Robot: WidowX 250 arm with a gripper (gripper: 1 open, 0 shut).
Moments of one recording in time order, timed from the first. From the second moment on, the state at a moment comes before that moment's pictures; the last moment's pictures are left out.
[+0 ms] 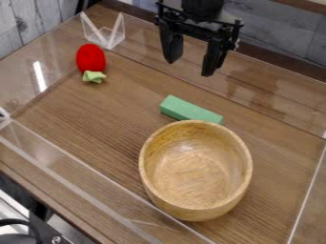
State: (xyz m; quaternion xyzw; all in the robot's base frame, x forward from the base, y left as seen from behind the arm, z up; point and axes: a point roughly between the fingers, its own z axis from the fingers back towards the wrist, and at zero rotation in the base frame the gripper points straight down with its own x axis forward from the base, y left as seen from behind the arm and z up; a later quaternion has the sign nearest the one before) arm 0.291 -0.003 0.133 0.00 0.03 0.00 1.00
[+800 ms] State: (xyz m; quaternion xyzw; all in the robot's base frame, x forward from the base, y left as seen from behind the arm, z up) arm 0.284 0.140 0.111 -0.01 0.03 0.14 0.99
